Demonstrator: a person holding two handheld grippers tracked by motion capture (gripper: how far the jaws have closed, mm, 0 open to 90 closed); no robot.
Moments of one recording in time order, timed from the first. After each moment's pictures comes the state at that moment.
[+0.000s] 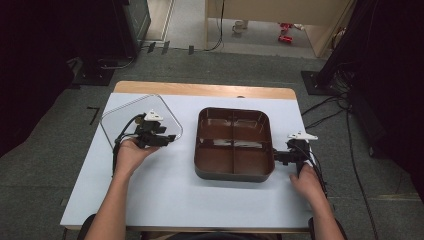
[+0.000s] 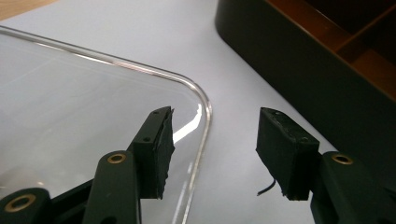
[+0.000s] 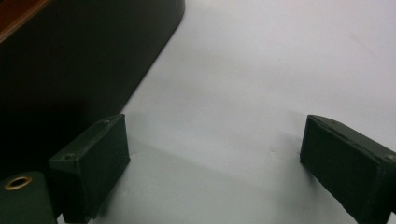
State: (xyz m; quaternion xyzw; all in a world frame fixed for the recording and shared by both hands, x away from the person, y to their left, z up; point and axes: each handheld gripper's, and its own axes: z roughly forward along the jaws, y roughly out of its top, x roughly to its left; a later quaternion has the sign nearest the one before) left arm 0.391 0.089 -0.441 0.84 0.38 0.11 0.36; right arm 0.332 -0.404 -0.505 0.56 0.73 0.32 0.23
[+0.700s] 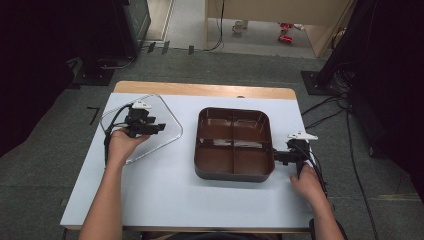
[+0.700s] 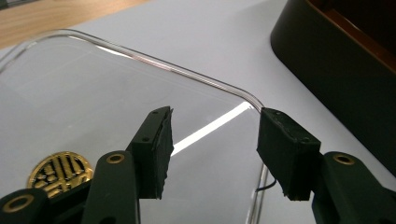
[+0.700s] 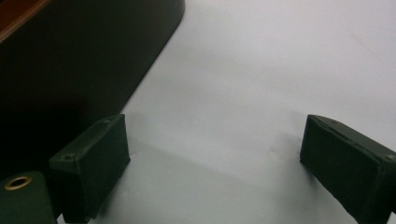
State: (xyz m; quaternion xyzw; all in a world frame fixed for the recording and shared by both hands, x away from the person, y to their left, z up) left arm 0.423 0.122 -0.434 0.82 0.42 0.13 0.37; right arm 0.332 -0.404 -0.505 0.56 0.73 0.32 0.23
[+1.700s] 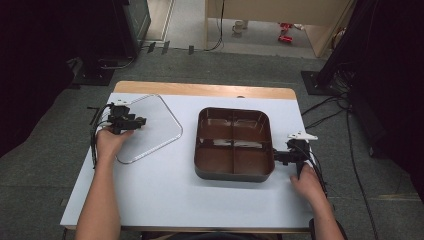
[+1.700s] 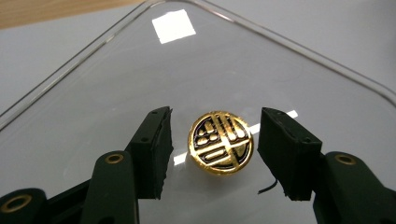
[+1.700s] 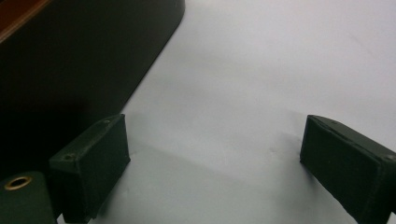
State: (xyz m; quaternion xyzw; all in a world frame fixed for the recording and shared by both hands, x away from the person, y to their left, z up) left arm 0.451 0.179 -0.469 0.78 0.49 0.17 0.34; right arm 0.332 -0.403 -0.505 0.56 0.73 0.32 0.23
